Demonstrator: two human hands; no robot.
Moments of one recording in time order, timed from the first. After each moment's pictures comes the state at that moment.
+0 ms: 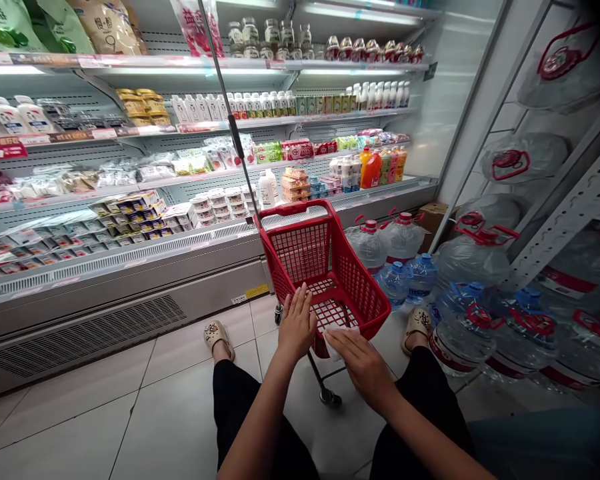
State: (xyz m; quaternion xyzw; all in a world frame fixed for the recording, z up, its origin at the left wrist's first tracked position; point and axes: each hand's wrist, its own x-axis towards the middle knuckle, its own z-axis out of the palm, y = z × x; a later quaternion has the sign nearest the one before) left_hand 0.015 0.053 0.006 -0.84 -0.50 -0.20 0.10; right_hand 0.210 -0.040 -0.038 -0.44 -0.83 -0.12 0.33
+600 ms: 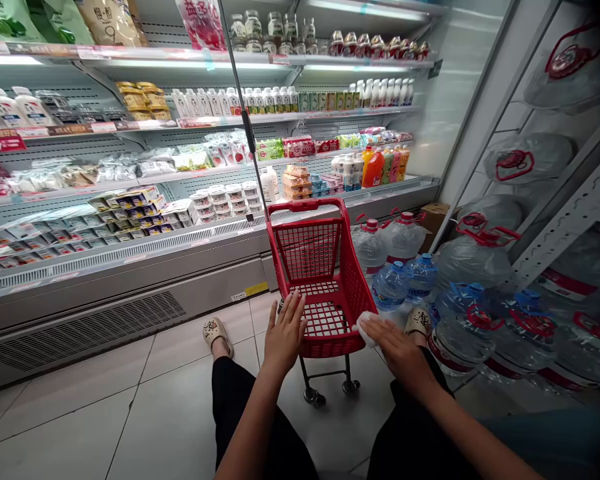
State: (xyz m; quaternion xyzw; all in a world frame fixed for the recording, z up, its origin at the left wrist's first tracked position) left_hand -0.015 0.027 0.013 -0.83 -0.49 -0.20 0.15; right_hand 0.297 -0.028 -0.042 -0.45 -0.82 -0.15 0.33
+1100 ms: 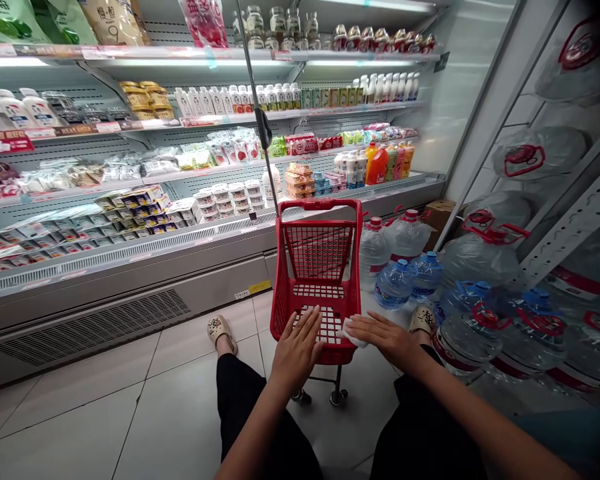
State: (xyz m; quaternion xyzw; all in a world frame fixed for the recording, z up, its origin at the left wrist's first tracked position) left_hand -0.015 -0.004 0.005 -0.89 -0.40 -0.17 0.15; right_hand 0.292 0.003 -0.018 -0.30 -0.91 -0.08 0.29
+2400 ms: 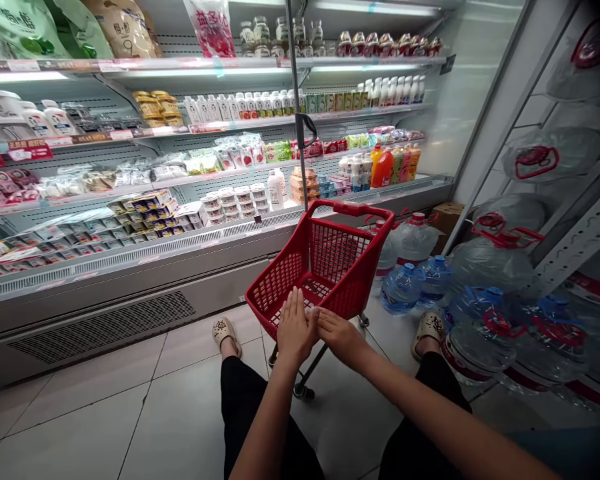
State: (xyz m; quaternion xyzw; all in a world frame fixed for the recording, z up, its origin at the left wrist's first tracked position) left_hand -0.012 0.052 -0.002 -0.76 -0.60 -0.25 0.01; right_hand 0.167 0.043 -0.016 -0.27 -0.88 -0.12 0.36
